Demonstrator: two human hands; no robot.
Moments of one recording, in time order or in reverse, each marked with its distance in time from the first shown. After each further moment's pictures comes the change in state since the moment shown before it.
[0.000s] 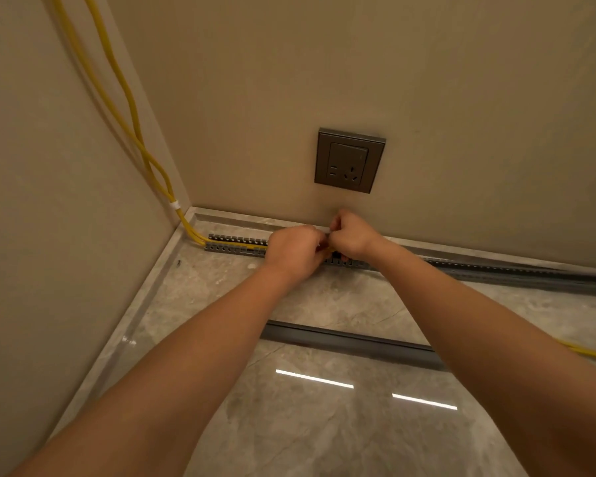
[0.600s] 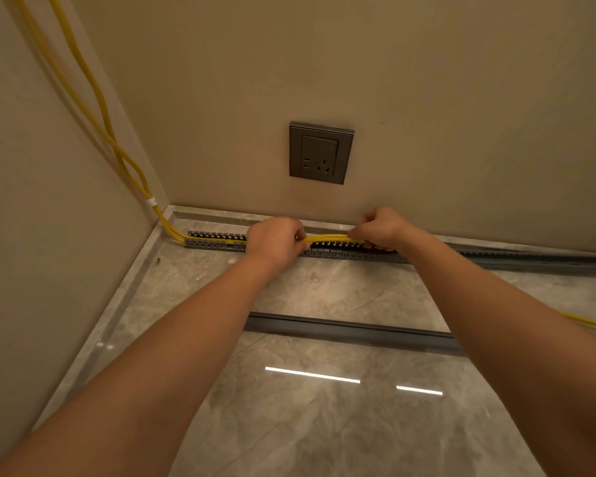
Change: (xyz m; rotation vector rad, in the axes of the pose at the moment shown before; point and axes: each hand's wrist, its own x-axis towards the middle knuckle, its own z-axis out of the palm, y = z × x) left_hand 0.001 0.006 -0.007 -0.045 -0.095 -0.137; right_hand -0.031 0.045 -0.062 -0.057 0.020 0.184
